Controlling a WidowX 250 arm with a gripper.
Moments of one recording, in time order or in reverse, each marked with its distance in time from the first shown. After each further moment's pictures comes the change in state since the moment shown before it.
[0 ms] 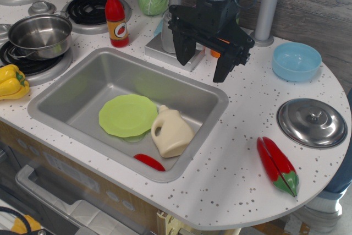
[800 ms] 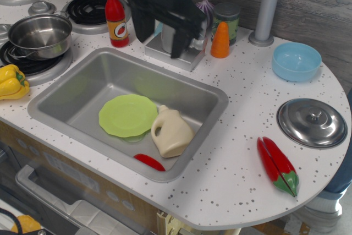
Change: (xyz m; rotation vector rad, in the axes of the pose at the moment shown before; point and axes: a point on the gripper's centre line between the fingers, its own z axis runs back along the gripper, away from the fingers) arm -0.001 0.070 0.009 0.038 0.035 0.007
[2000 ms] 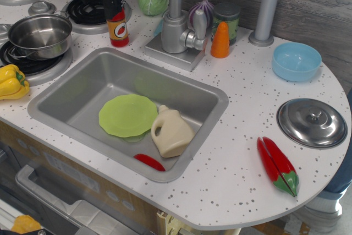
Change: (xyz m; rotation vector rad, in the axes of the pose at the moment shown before) arm 0.048 0.137 -0.045 0.099 -0.148 -0.070
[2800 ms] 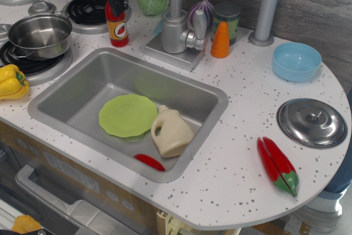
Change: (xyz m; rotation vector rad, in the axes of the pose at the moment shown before) arm 0.028 0.012 -0.027 -0.038 -0.147 -0.069
